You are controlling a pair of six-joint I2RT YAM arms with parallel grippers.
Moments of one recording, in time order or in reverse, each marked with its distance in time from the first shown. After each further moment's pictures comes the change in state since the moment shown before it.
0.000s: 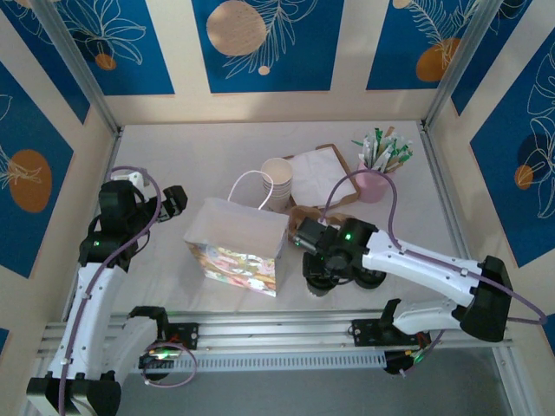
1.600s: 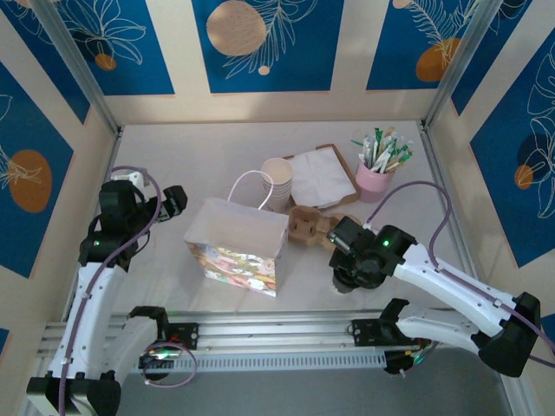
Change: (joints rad) left arm 0.000 0.005 0.000 0.000 0.000 0.000; right arm -0.216 -0.258 -0.167 -0.053 0.058 0.178
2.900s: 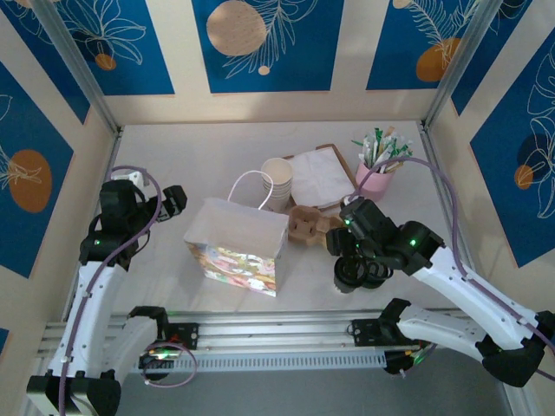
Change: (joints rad) left arm 0.000 0.004 0.000 0.000 -0.015 0.000; right arm -0.023 -0.074 0.170 0.174 0.034 -0.724
